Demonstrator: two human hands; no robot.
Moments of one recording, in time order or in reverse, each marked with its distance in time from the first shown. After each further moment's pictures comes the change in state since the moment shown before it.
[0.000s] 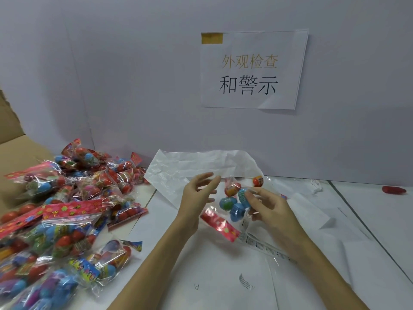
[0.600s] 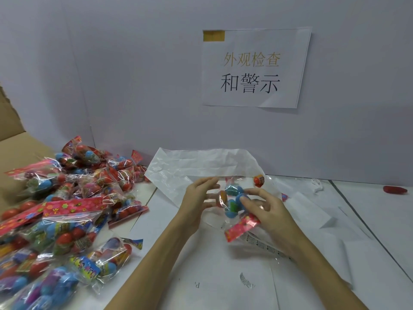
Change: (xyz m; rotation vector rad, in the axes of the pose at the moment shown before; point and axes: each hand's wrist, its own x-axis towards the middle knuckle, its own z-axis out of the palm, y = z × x) left_hand 0.000 0.000 -0.002 -0.131 -0.063 -0.091; right_hand -0.003 0.001 0.005 -0.048 -0.071 0.036
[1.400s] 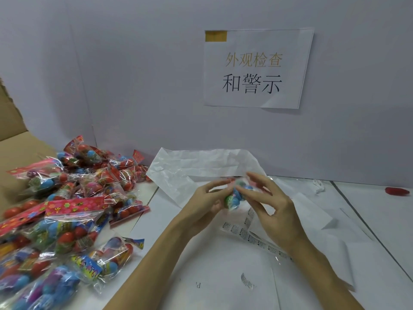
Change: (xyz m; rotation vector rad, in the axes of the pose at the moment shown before) left_hand -0.003 -0.001 0.002 -0.174 -0.295 -0.096; right_hand -0.002 -0.005 -0.006 -0.561 0.115 -0.633
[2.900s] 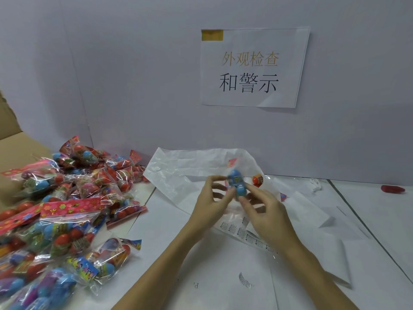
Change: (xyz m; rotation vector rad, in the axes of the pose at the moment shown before) left_hand 0.006 -0.024 0.013 0.510 0.195 0.288; right_hand -0.006 0.004 0.016 0.089 0.014 0.373
